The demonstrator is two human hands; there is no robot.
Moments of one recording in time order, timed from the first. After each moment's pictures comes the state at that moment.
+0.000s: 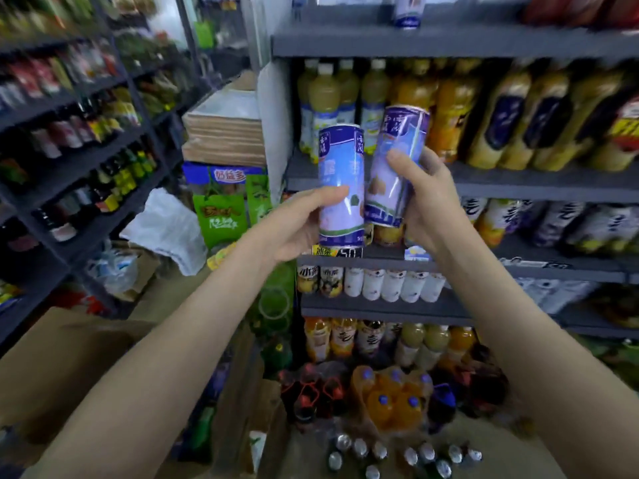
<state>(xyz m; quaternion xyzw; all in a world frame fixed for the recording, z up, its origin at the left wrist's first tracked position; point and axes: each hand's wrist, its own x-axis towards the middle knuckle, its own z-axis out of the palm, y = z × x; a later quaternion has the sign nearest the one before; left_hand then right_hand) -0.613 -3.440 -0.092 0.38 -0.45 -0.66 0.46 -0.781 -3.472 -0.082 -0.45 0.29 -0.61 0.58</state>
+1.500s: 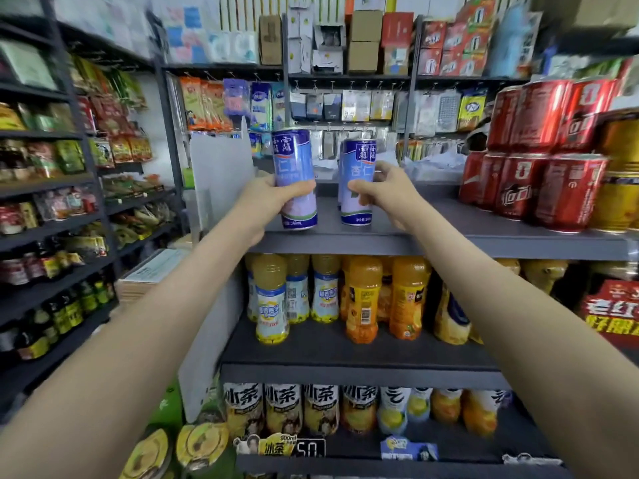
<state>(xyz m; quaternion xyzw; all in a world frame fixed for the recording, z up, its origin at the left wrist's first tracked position) -0.643 -3.693 0.090 0.44 -0.57 -0.36 0.60 -0.840 -3.751 0.097 -0.66 0.40 -0.54 0.35</state>
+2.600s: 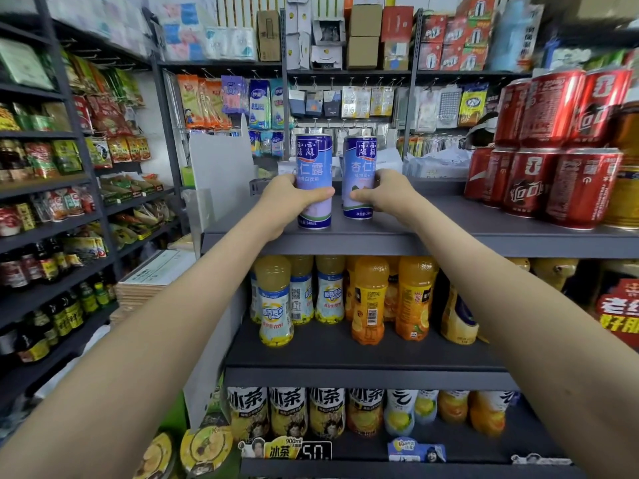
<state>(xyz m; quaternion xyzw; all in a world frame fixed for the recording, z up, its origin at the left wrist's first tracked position) -0.650 -3.731 0.086 0.46 -0.62 -0.32 0.54 -0.832 -3.771 0.097 -0.69 0.51 -0.45 0.26</state>
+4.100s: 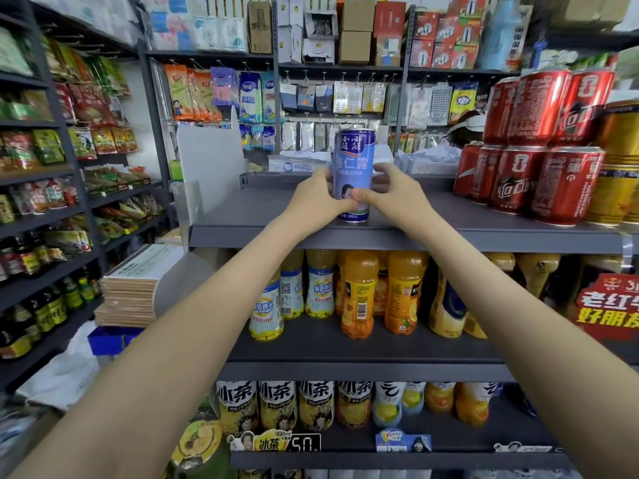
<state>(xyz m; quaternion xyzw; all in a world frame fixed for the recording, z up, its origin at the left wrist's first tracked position) -0.697 -3.720 0.082 0.49 -0.72 -0.18 0.45 -0.847 -3.718 0.086 -0.71 0.51 -0.46 0.16</state>
